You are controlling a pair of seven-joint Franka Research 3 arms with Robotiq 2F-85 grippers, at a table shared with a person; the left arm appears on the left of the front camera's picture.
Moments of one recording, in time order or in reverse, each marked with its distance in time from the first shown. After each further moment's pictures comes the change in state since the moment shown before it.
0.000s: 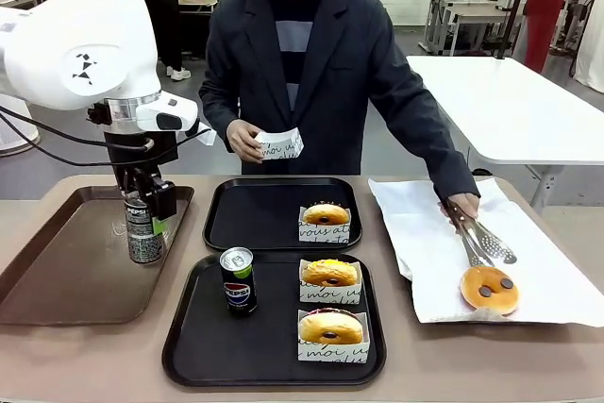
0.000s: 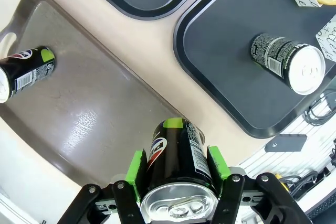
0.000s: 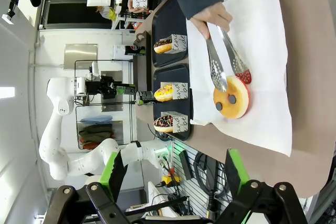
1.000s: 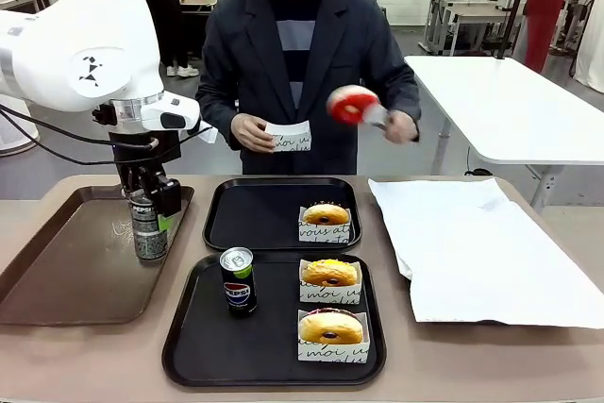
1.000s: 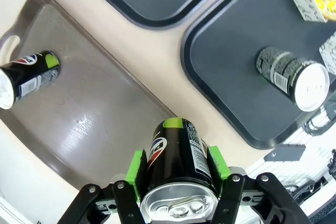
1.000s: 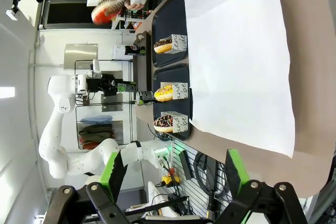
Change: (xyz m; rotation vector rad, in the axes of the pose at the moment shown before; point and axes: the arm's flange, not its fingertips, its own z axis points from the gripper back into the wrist) left arm 0.009 0.009 -0.004 -0.001 -0.032 0.032; right arm 0.000 0.000 0.000 0.000 0.000 0.000
